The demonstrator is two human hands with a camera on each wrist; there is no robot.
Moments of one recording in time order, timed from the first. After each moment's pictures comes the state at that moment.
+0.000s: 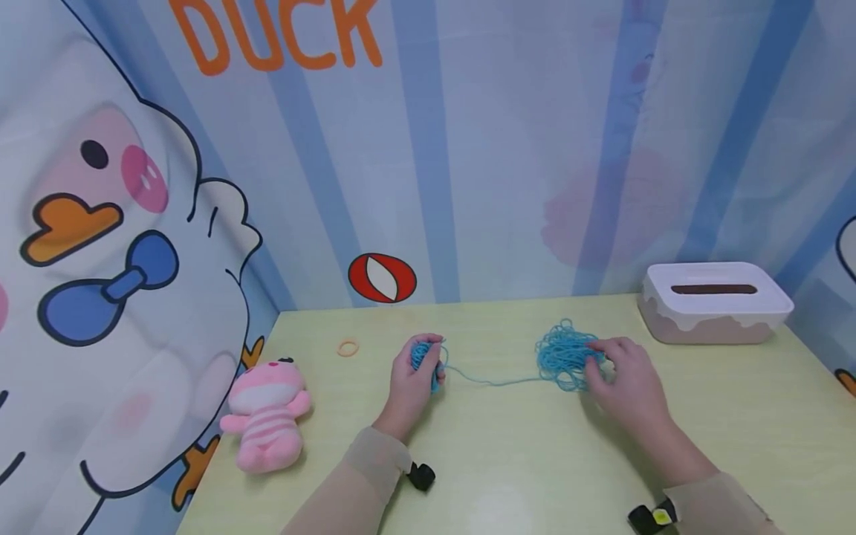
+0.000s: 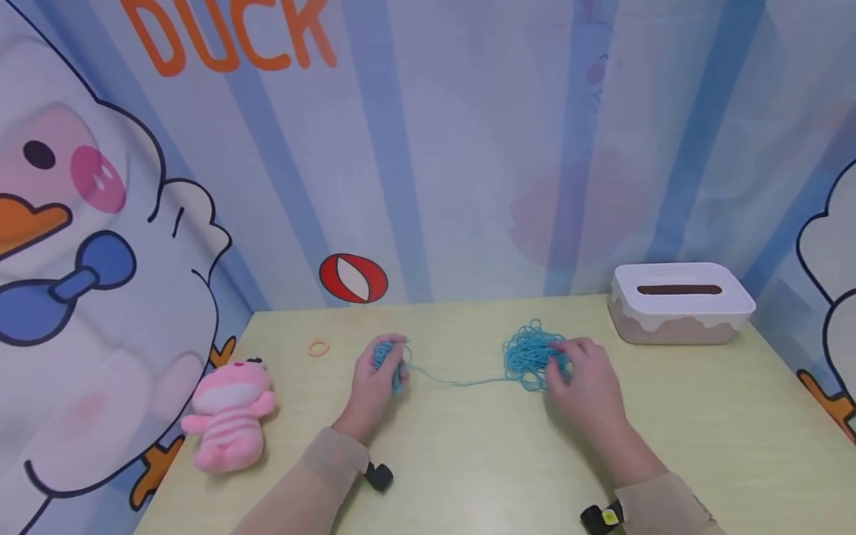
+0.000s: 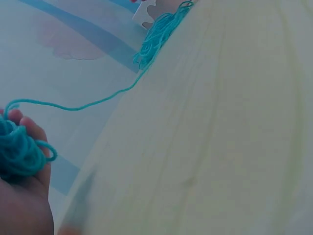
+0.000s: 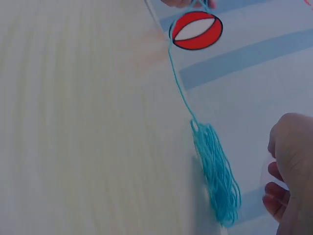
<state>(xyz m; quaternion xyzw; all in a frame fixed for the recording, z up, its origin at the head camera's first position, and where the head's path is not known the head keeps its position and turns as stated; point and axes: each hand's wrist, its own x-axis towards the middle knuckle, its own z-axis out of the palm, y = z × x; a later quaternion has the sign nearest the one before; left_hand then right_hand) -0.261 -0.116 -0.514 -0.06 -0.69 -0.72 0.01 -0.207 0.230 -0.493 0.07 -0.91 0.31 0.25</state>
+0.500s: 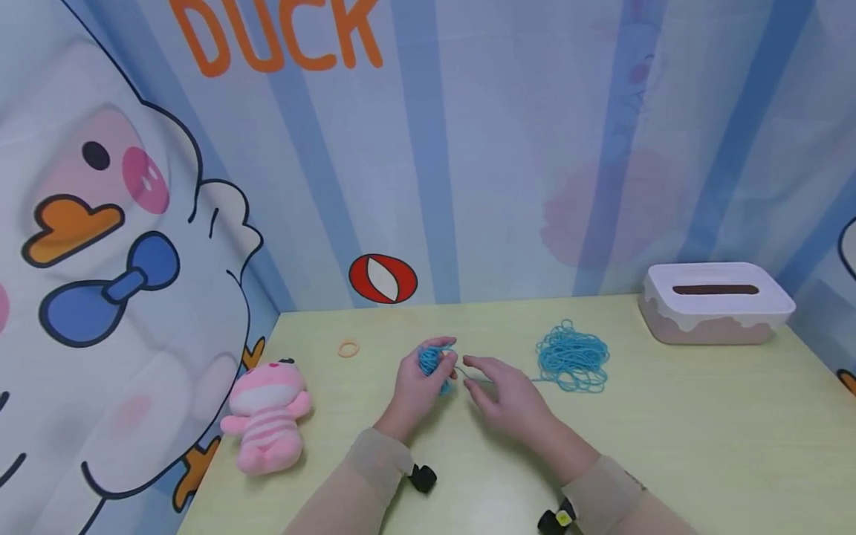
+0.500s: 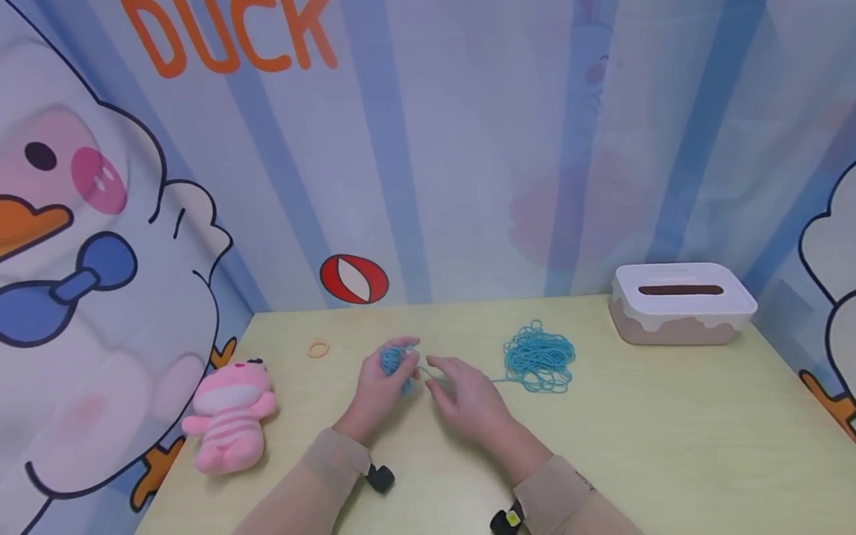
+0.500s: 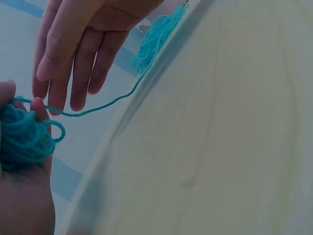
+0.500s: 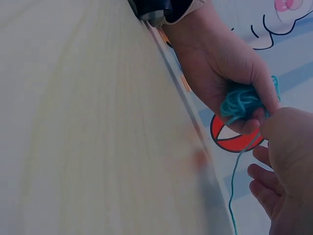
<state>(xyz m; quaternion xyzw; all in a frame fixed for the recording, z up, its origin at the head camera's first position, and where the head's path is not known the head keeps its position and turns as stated) -0.259 -0.116 -0.512 -0.12 -0.75 -0.65 0.00 -0.217 0.088 -0.501 0.23 -0.90 0.35 0.14</state>
